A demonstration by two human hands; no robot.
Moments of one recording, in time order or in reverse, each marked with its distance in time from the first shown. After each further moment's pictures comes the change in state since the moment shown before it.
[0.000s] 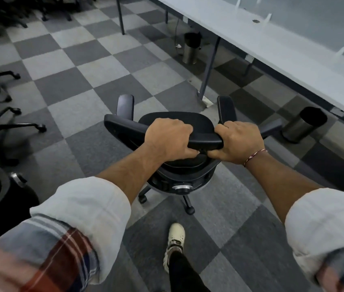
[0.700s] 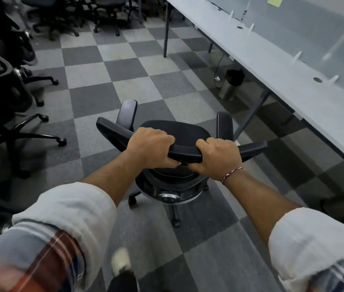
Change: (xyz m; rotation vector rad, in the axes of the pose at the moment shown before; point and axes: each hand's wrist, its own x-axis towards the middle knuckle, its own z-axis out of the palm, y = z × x) left_hand 0.159 -0.294 0.020 0.074 -0.024 -0.202; right_hand 0.350 0.004 0.123 0.065 0.099 -0.174
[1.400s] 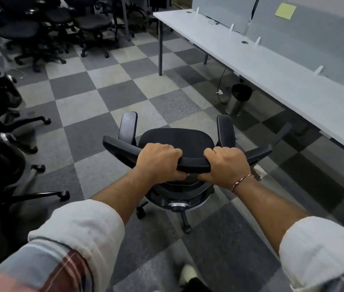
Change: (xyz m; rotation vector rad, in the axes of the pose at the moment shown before) left_hand 0.210 -0.269 0.043 -0.042 -0.024 0.069; right_hand 0.305 0.031 0.132 -0.045 0.065 0.064
